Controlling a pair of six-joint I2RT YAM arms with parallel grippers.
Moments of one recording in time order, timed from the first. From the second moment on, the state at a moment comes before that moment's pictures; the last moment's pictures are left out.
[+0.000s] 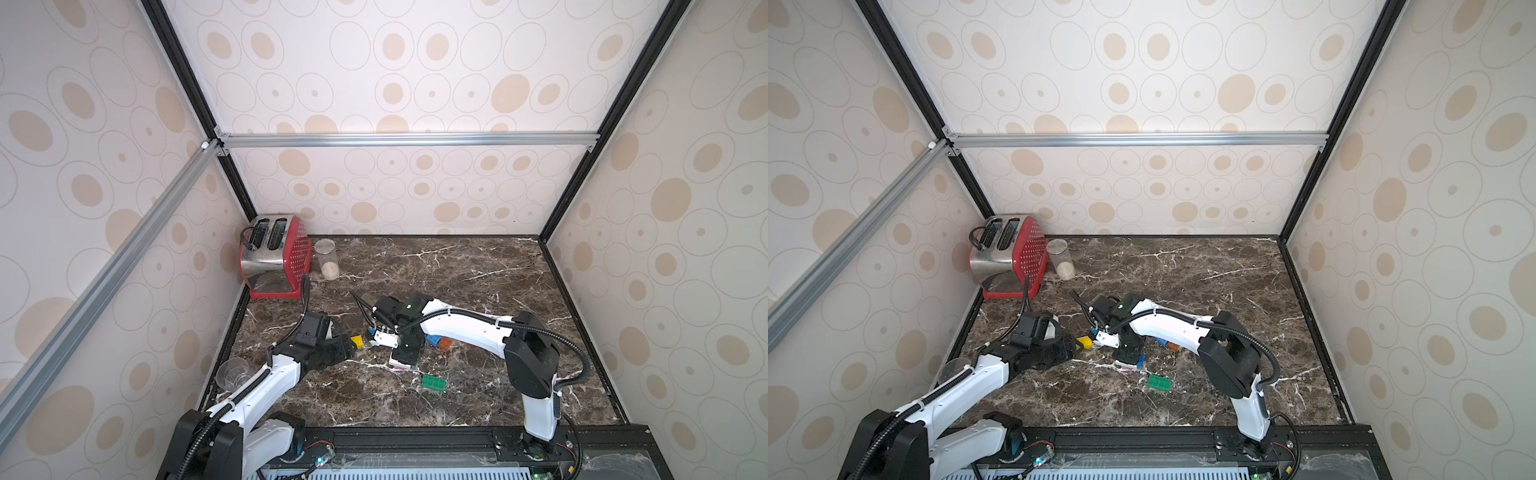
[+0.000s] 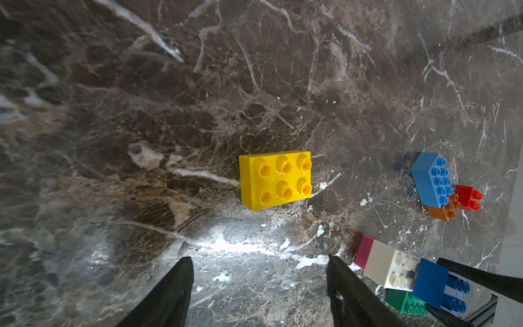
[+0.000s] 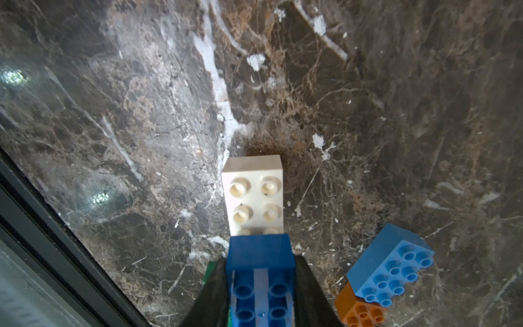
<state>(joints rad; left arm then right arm) -0.30 1.09 0.49 -0.41 0.23 -0.64 0.98 1.96 1.57 -1.09 0.00 -0.28</state>
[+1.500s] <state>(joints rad) -0.30 1.10 0.49 -0.41 0.23 -0.64 1.02 1.95 1.50 -1.02 0.08 -0.18</state>
